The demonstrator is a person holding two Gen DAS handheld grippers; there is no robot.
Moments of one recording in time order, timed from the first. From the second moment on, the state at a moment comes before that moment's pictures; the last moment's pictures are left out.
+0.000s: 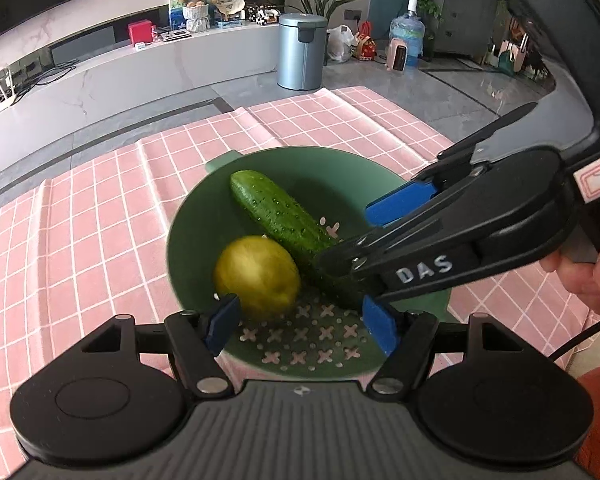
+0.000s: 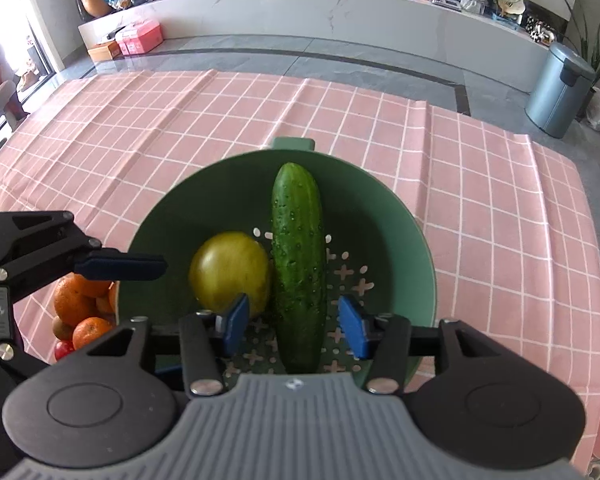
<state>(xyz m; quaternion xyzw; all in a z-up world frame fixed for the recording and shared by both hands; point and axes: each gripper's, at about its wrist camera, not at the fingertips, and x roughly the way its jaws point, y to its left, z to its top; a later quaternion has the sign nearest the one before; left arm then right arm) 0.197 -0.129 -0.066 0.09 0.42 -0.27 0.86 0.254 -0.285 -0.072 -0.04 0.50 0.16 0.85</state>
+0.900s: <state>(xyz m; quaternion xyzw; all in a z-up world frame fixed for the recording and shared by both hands) 0.139 -0.006 -0.027 0.03 0.40 -0.19 0.89 0.126 -0.214 -0.037 0.06 0.39 0.14 0.91</state>
